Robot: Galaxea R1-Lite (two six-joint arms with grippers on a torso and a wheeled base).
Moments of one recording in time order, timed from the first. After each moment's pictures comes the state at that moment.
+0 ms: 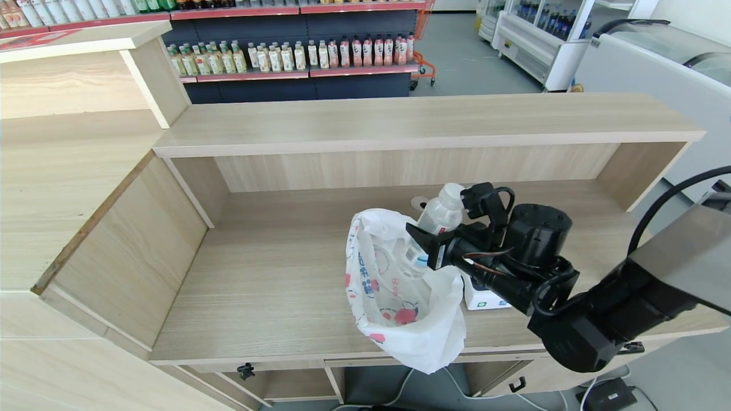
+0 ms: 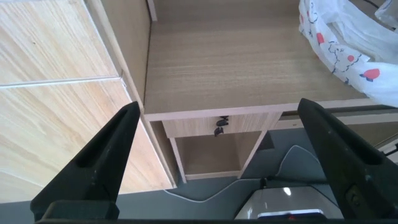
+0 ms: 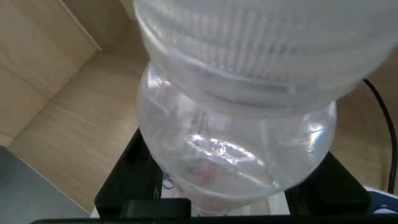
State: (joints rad) left arm -0.01 0.00 0.00 0.04 -0.04 0.03; right arm 0.54 2.06 -0.79 -1.31 0.04 0.05
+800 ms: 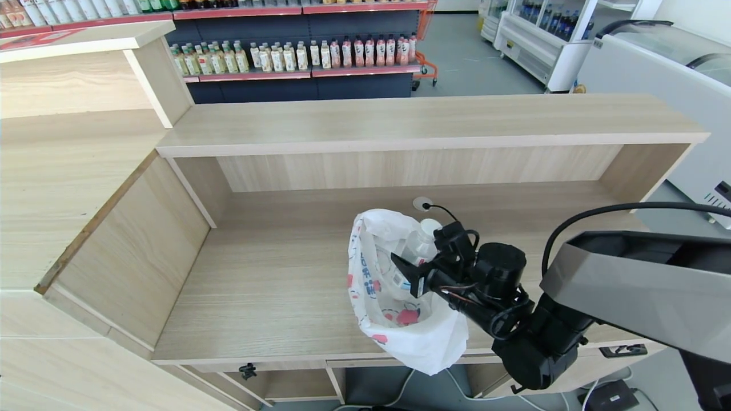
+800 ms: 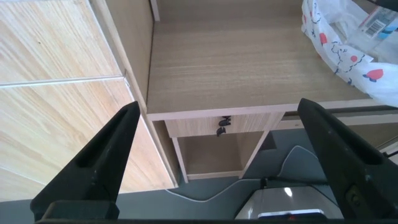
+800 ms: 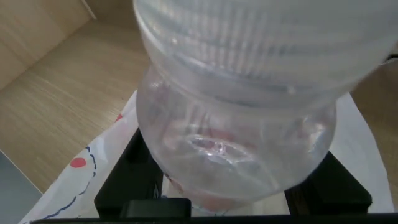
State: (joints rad) left arm -0.01 0.00 0.00 0.04 -0.04 0.03; right arm 0.55 2.32 -0.82 -1.53 0.09 -0.03
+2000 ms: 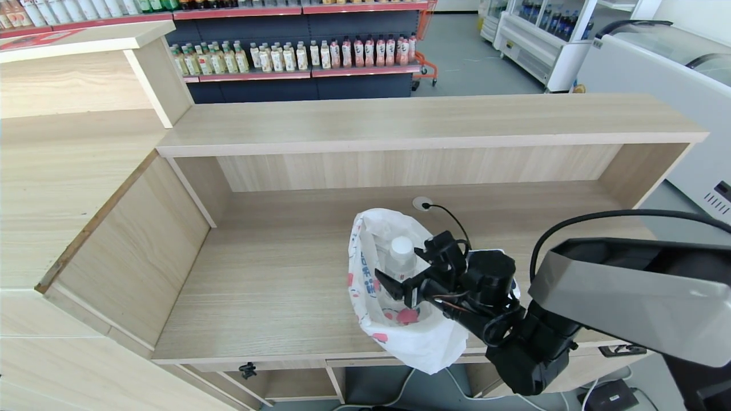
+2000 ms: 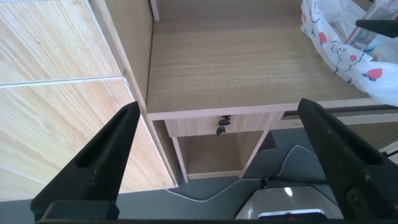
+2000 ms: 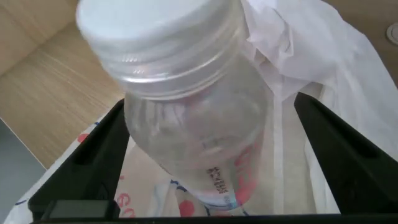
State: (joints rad) left arm -0.01 0.00 0.00 0.04 -0.04 0.03; right arm 0.57 2.35 -0.82 -1.53 0.13 -0.03
